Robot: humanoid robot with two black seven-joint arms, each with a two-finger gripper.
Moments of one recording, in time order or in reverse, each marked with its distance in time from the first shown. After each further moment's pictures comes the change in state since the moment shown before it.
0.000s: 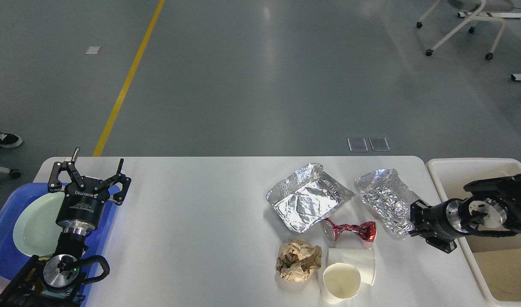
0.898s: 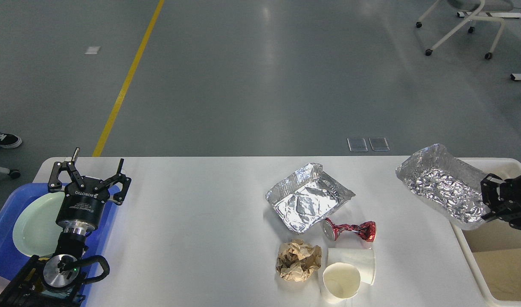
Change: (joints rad) left arm 0.000 0.000 0.000 0.000 0.000 0.000 0.000; right arm 0.724 -0.217 -0.448 0.550 -0.171 0.029 -0.043
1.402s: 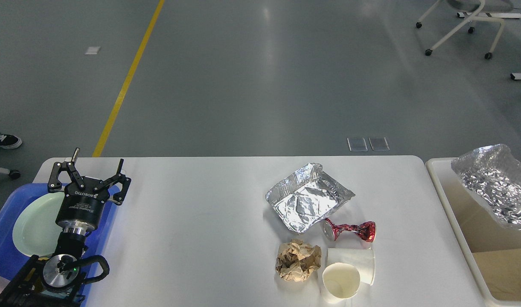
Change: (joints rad) left arm 0.000 0.000 0.000 0.000 0.000 0.000 0.000; right arm -0.337 -0.187 0.163 -0.342 0.035 -0.044 0.002
